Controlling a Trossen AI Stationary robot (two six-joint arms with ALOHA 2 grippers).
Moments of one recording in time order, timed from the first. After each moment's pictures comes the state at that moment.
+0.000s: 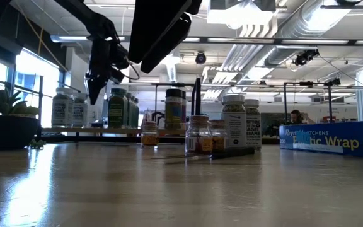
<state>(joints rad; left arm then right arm) 1.00 1.80 1.55 -1.34 -0.09 0.47 0.35 2.32 2.19 -1.08 0.23 0.25</state>
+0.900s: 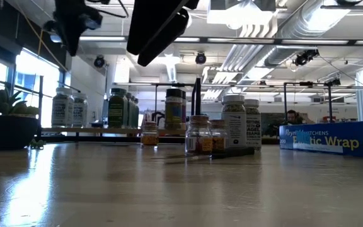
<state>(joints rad) 0.58 1.26 1.42 -1.54 -0.15 -0.37 0.35 2.30 2.19 -1.07 0.23 0.20</state>
